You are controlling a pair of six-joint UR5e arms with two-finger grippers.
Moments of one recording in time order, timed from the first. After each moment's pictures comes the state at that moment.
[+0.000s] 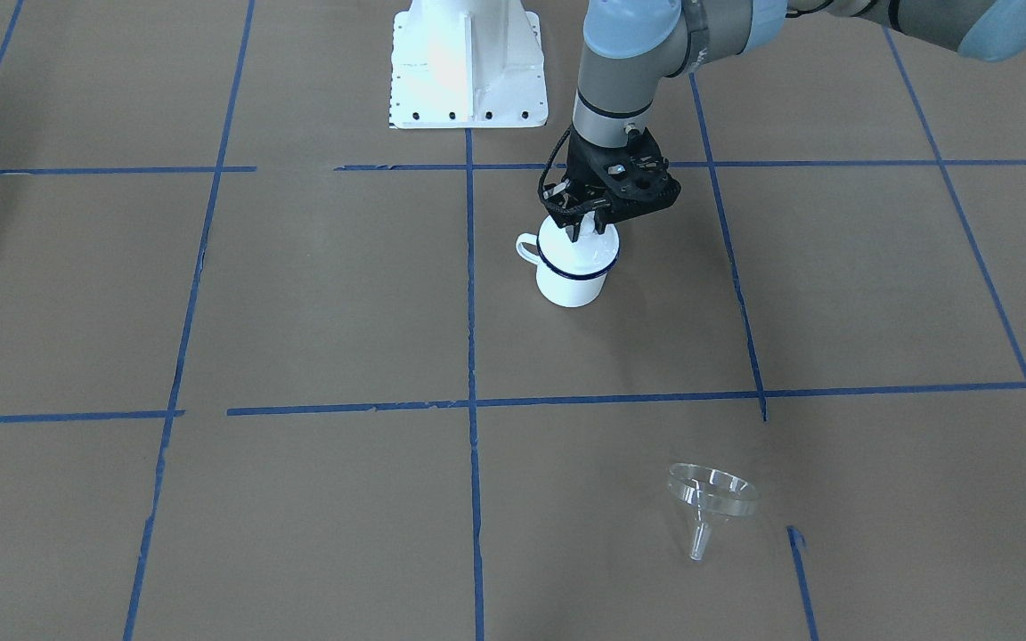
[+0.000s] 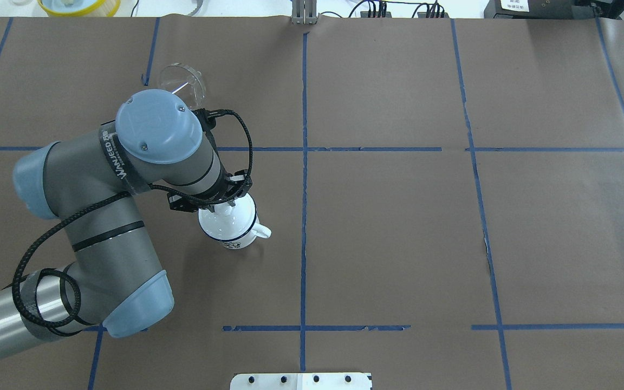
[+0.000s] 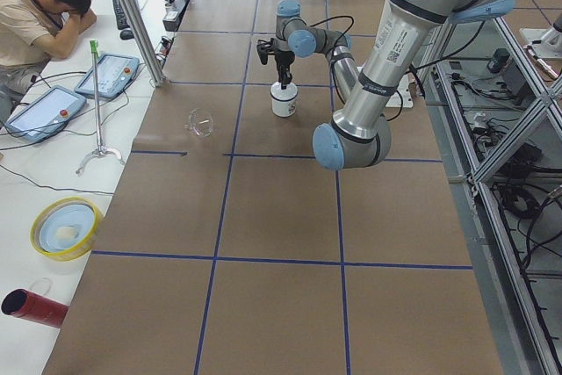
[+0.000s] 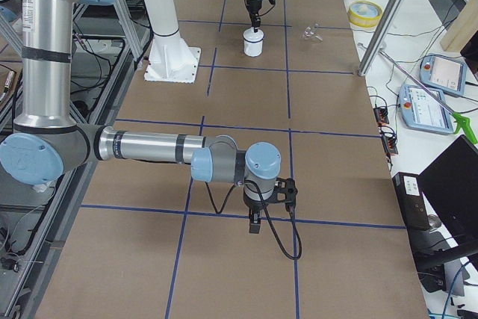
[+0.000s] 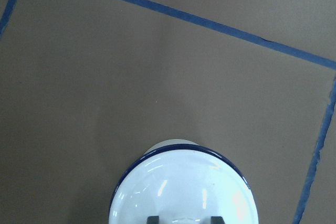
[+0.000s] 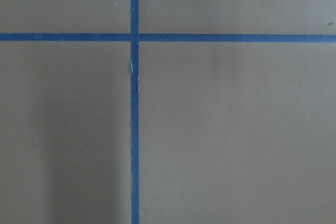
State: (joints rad) left arm -0.56 -2.18 -1.89 -1.39 -1.88 -1.48; right arm 1.57 -1.68 1.66 -1.57 2.29 0.01
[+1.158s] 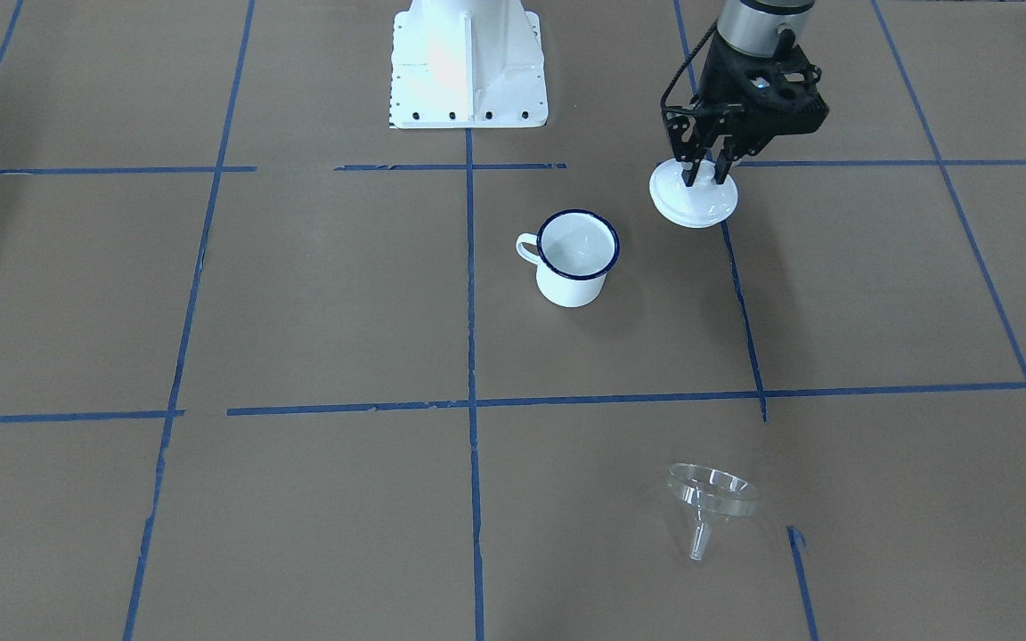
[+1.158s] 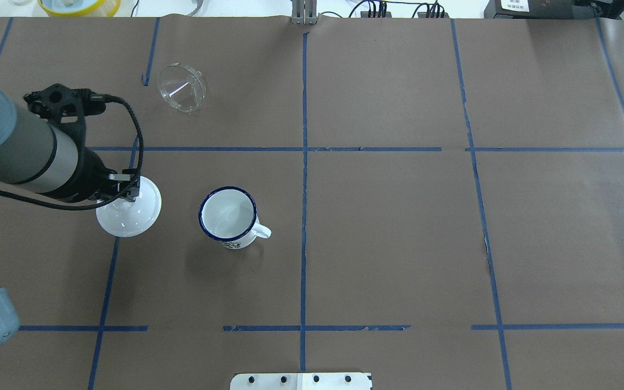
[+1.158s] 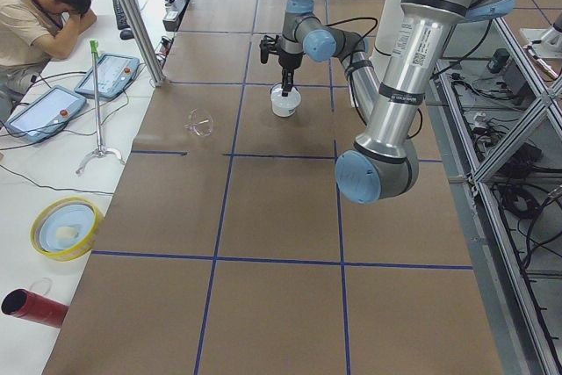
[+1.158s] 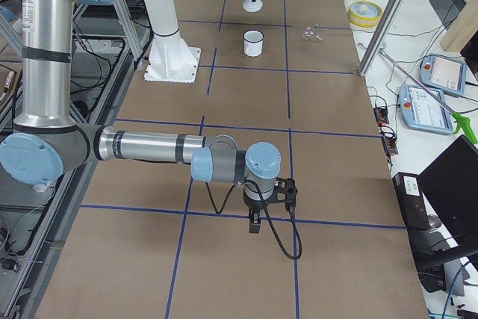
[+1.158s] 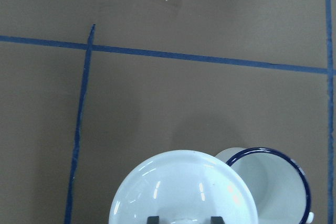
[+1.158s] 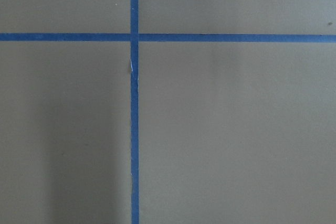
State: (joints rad) left arm -0.69 -1.84 -2.25 -1.37 -1.91 -1.14; right arm 1.57 -1.68 1.66 -1.57 2.29 0.01
